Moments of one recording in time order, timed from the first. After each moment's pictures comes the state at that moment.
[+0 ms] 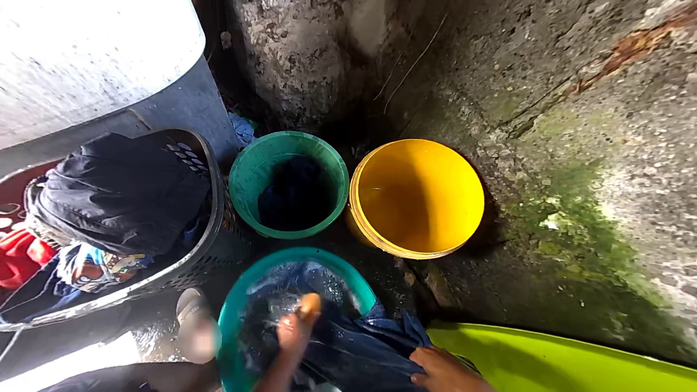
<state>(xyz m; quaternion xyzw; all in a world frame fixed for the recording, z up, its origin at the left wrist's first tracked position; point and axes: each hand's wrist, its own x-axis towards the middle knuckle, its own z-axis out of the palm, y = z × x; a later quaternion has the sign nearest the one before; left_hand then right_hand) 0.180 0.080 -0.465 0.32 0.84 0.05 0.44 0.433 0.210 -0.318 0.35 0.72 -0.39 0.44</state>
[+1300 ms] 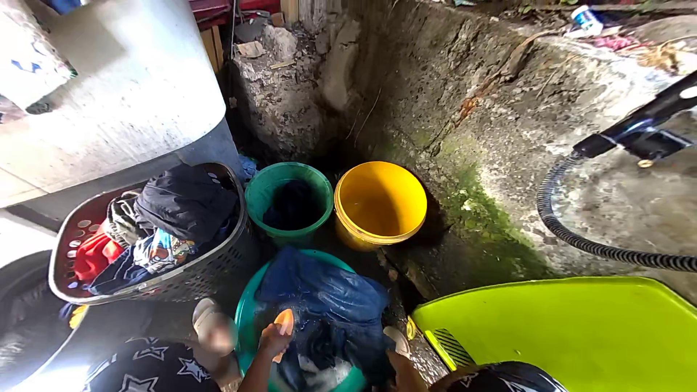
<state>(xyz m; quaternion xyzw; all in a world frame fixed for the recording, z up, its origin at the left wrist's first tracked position) 0.122 -0.005 -0.485 0.23 0.80 0.12 0.55 0.470 0.078 -0.499 0.80 0.34 -0.50 -0.01</state>
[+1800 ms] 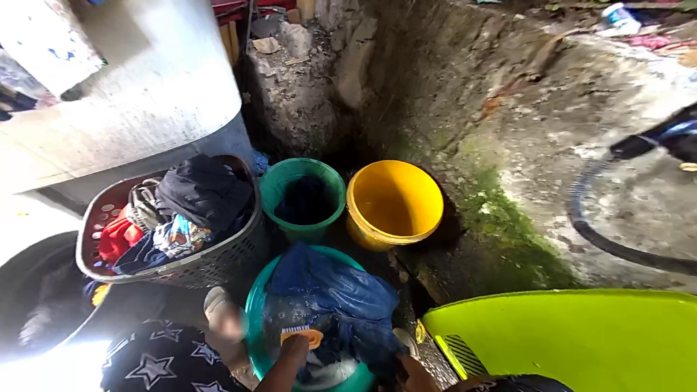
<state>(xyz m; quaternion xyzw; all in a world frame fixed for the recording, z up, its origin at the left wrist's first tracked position) 0.174 -0.015 -0.455 0.52 0.68 -0.18 0.48 0.465 0.074 -0.466 0.79 0.19 -0.57 -0.11</state>
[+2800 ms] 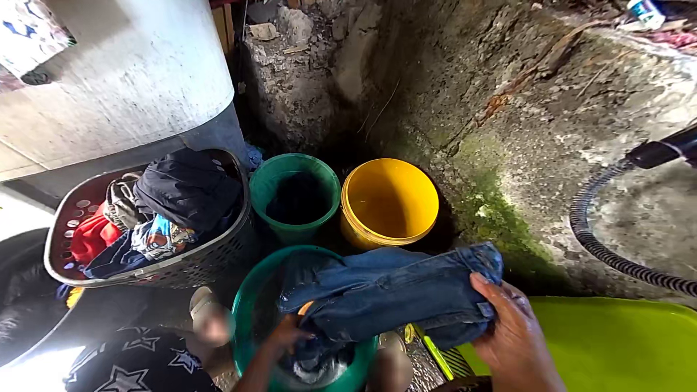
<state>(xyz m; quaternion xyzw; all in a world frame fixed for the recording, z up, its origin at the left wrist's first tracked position) 0.158 0.008 -0.431 0.26 0.64 0.34 0.64 0.407 0.138 -0.149 0.38 0.48 -0.58 -0.54</state>
